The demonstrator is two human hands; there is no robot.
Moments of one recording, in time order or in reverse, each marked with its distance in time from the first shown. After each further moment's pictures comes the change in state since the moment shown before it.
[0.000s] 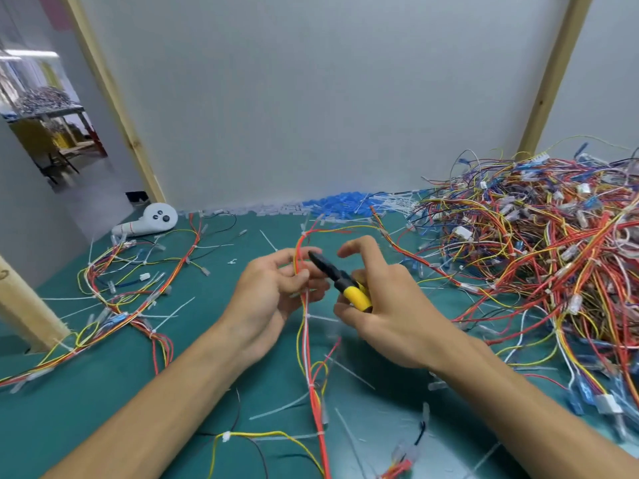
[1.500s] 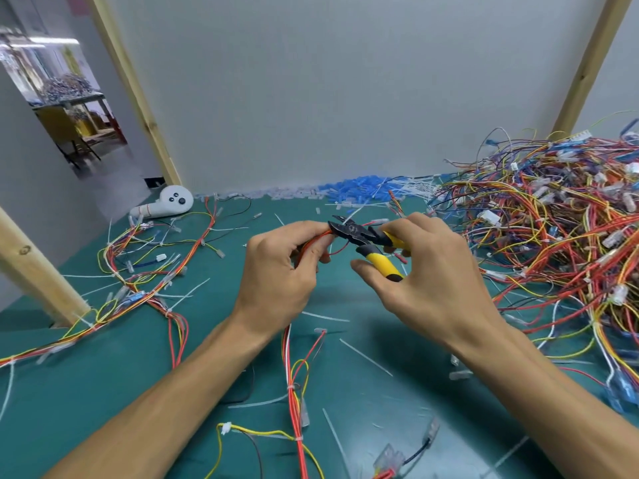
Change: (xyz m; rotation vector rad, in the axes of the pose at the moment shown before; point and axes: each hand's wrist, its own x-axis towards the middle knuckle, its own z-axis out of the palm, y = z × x) left_hand -0.008 0.005 -0.001 0.944 0.179 0.771; right_hand 0.002 0.000 -0.006 -0.258 0.371 -0.023
